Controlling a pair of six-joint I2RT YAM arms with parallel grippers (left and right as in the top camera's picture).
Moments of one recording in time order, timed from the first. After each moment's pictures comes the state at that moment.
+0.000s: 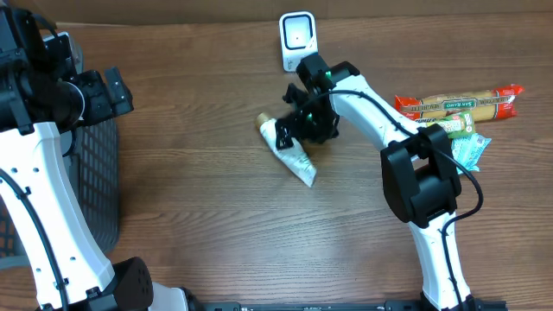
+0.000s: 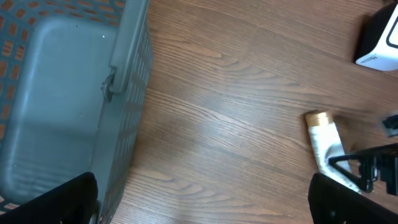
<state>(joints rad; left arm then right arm) 0.30 1.66 2.18 -1.60 0.05 -0.10 0.48 2.34 1.95 -1.09 -0.40 0.07</state>
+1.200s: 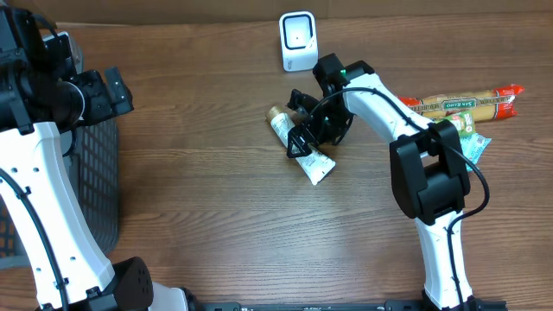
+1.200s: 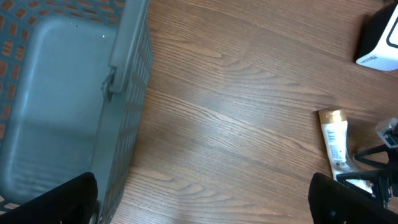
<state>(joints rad) 0.30 1.66 2.18 -1.60 0.05 -0.10 0.42 2.34 1.87 -1.09 -0.55 -0.31</state>
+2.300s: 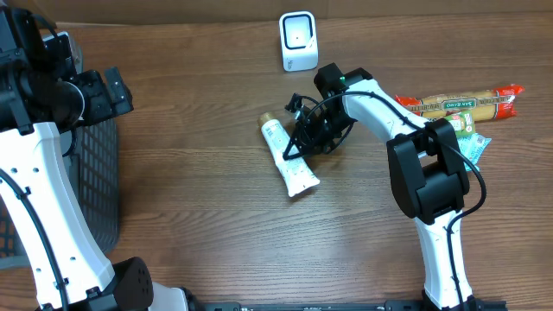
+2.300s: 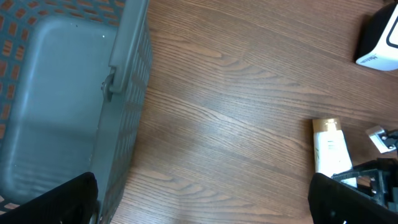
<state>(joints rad) 0.30 1.66 2.18 -1.60 0.05 -0.10 0.41 2.34 1.81 -1.11 -0.90 -0.14</state>
